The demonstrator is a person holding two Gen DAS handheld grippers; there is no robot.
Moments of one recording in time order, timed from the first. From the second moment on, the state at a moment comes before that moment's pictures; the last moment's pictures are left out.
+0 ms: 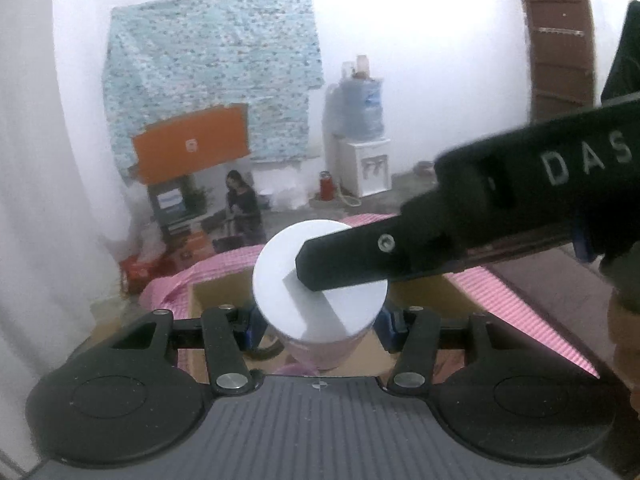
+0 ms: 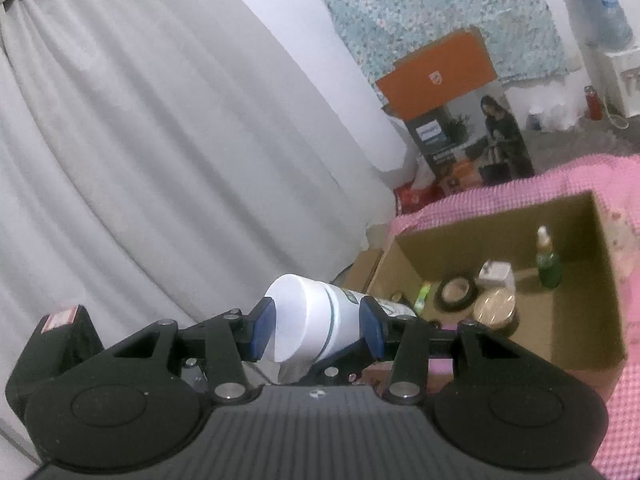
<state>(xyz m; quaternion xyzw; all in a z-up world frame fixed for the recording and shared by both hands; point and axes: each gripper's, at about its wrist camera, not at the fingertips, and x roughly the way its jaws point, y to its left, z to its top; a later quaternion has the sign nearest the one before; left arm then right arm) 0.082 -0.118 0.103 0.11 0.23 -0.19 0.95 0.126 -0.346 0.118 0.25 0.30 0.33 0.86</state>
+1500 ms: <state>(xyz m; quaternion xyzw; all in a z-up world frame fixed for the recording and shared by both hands) 0.205 -0.208 -0.005 0.11 0.42 -0.30 0.85 0.254 -0.436 0.012 0.22 0.45 0.20 0.85</state>
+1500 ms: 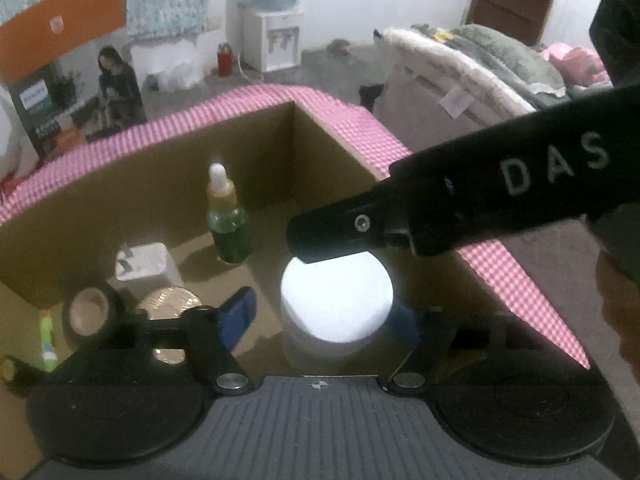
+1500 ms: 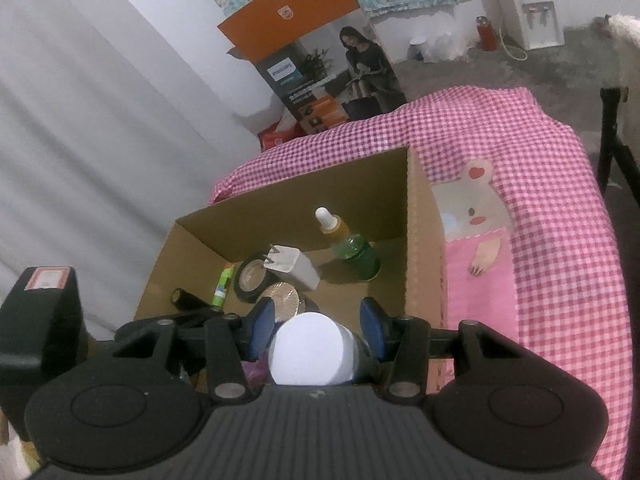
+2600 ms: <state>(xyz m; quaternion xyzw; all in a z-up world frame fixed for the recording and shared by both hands) 0.251 -0.136 -0.020 0.08 0.48 -0.24 0.84 0.376 -0.292 -0.011 -0.02 0.63 0.27 0.73</state>
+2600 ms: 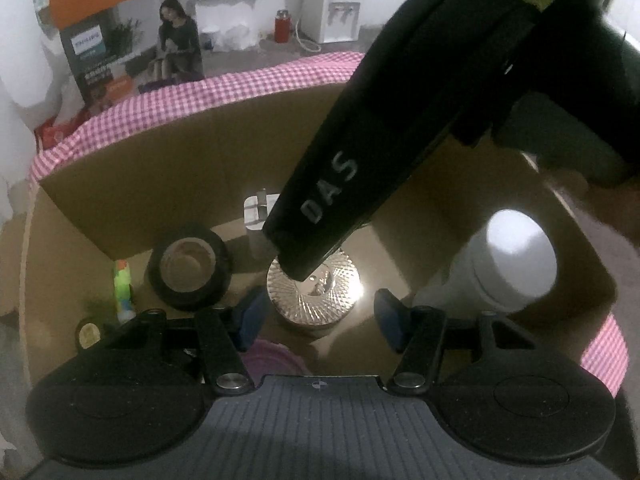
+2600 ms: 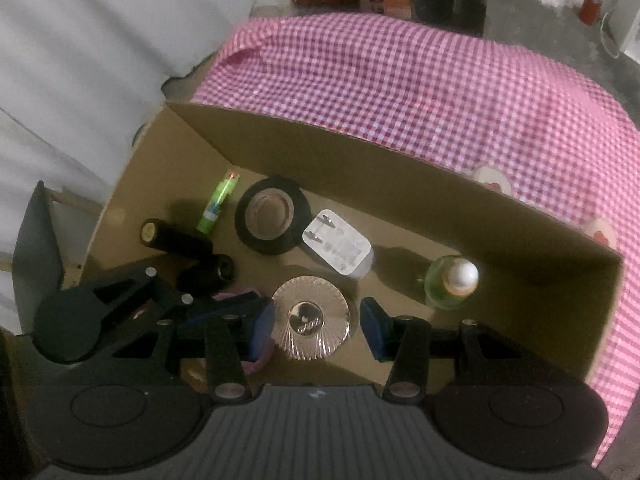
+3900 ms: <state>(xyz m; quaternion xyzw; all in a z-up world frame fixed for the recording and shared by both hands) 0.268 -0.095 -0.009 0.00 0.50 -0.28 0.82 0.381 -0.313 0.013 0.03 0.63 0.28 0.72</state>
